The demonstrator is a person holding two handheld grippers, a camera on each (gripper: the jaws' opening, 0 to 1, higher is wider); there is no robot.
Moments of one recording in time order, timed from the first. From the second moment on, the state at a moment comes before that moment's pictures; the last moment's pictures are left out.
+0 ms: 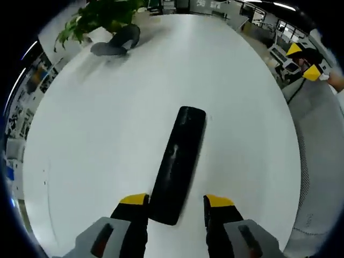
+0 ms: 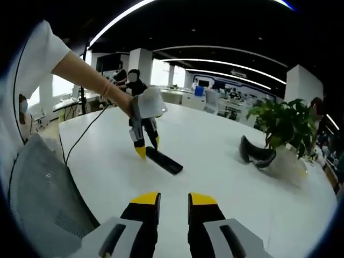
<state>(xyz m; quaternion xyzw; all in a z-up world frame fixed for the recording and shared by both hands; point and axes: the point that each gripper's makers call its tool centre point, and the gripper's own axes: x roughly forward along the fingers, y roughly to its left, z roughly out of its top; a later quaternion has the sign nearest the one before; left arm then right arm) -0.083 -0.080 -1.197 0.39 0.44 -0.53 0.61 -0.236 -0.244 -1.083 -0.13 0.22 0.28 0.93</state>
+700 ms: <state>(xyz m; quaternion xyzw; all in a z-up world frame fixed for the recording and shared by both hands) -0.116 -0.076 -1.195 0.44 0.43 -0.55 0.56 -0.240 -0.238 -1.088 -0.15 0.22 0.30 0.92</state>
